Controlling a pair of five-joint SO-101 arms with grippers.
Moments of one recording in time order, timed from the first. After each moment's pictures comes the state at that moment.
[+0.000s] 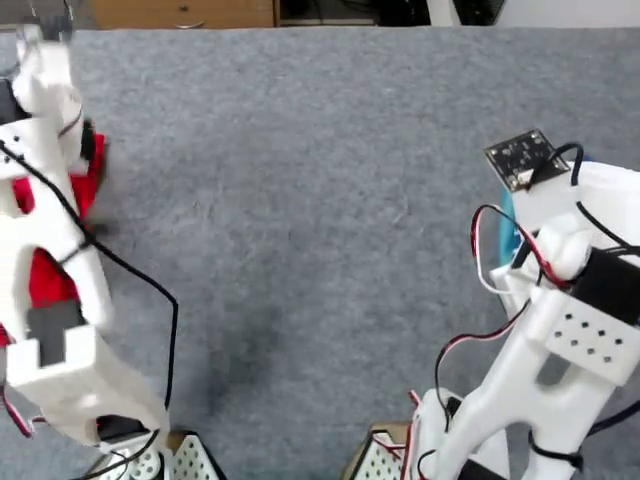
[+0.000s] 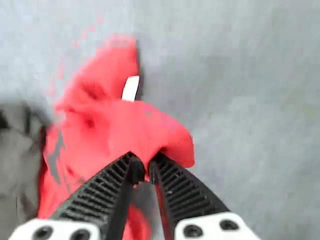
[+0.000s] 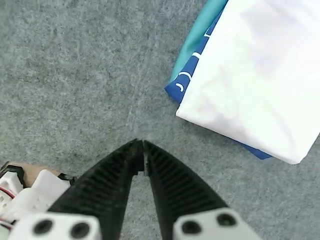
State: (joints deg) left arm -16.3 7.6 -44.2 99.6 -24.0; right arm 25.8 -39.2 15.1 101.3 39.4
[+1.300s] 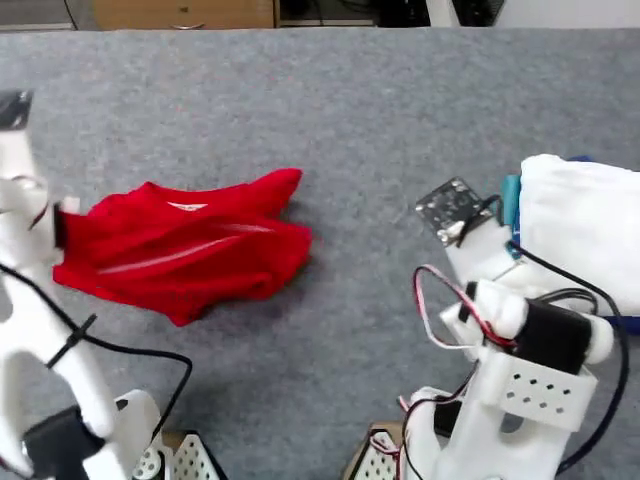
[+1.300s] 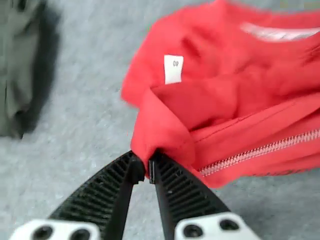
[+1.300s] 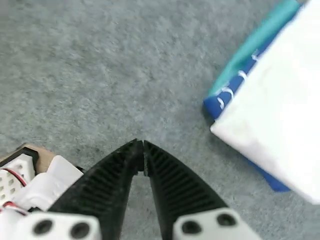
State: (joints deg) left arm -33.0 -23.3 5.2 95.9 -31.6; right arm 13.0 -55.3 31.6 101.3 40.2
